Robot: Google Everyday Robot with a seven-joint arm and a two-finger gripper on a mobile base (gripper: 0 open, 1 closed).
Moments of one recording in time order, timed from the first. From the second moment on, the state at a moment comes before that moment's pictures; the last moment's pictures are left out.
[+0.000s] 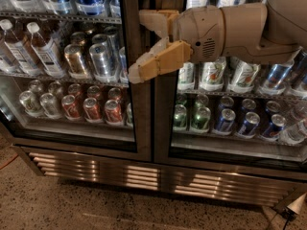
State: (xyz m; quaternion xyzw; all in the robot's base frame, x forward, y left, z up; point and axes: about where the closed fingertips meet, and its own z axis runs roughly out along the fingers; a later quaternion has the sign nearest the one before) arm 0.478 0.029 1.040 -0.54 0.51 0.45 0.49
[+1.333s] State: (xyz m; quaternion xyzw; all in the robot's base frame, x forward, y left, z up) arm 0.478 0.030 1.040 -0.54 0.51 0.45 0.49
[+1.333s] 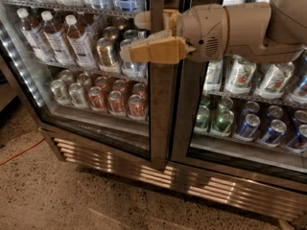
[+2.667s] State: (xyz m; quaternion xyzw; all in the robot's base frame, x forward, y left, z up) arm 0.478 0.030 1.040 -0.54 0.51 0.45 0.49
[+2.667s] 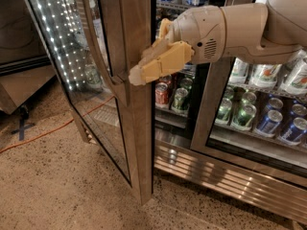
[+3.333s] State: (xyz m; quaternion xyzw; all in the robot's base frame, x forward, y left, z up) arm 0.478 0.030 1.040 -0.54 0.51 0.45 0.49
